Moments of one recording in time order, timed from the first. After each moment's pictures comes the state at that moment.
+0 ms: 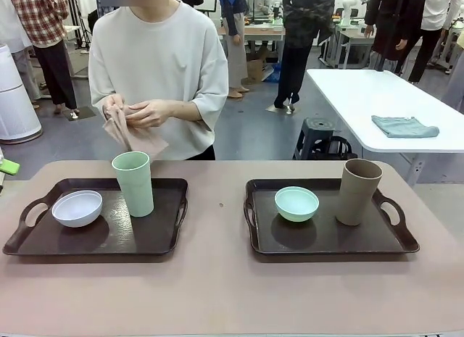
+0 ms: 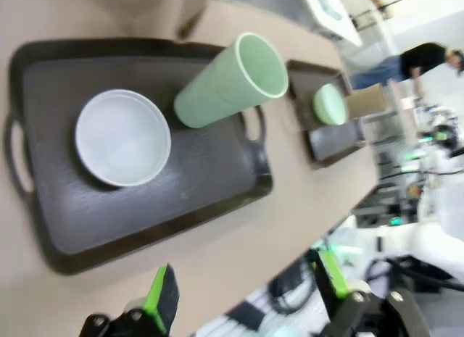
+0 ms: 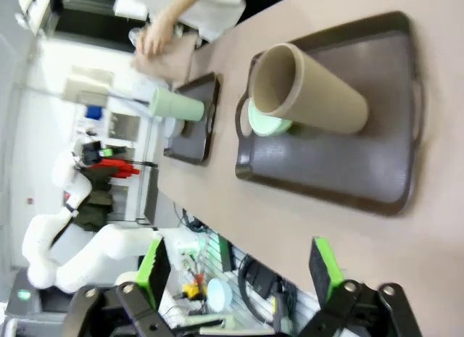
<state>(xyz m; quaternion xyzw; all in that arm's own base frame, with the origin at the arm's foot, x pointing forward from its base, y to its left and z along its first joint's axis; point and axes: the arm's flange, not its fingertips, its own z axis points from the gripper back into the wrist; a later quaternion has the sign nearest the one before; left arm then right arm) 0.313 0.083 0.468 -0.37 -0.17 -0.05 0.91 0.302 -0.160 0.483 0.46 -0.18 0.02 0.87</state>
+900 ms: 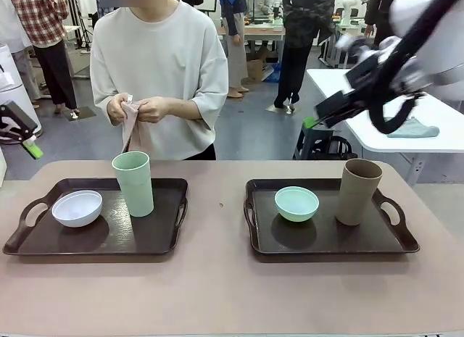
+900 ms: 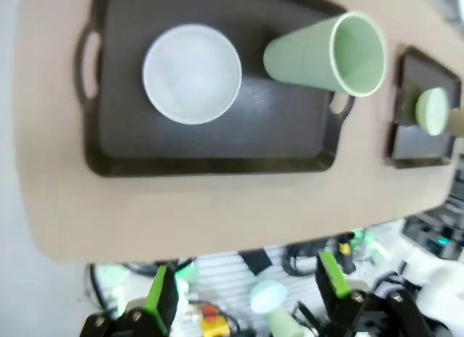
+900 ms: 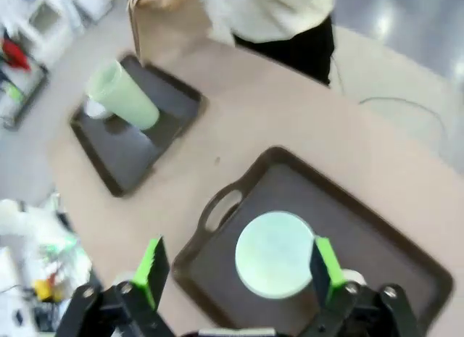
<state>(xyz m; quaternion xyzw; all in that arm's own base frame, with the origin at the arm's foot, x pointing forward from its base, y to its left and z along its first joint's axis) 0.368 0.015 0.538 -0.18 0.02 0.09 0.98 0.455 0.120 0.516 0.25 -0.27 0.31 0.88</state>
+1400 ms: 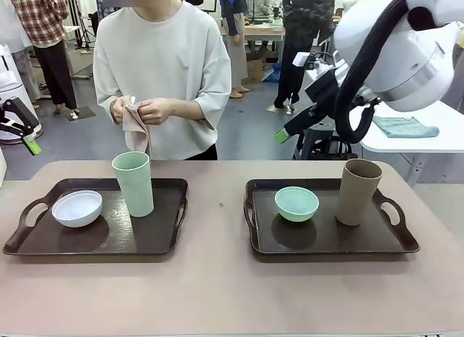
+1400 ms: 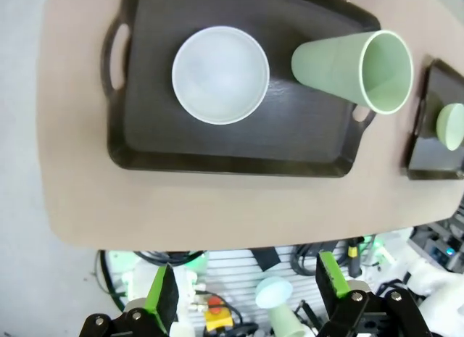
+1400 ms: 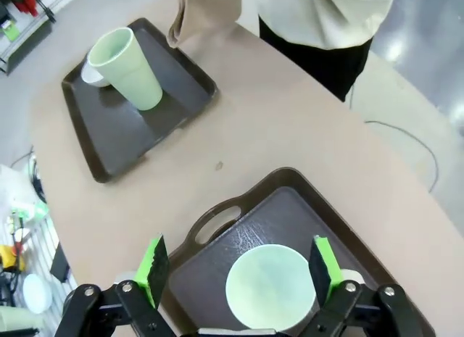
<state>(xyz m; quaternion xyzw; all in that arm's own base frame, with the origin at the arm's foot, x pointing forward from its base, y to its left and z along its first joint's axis) 0.387 0.017 0.542 -0.14 0.04 0.11 0.98 0.464 0.166 0.499 0.22 -0.28 0.39 0.85</state>
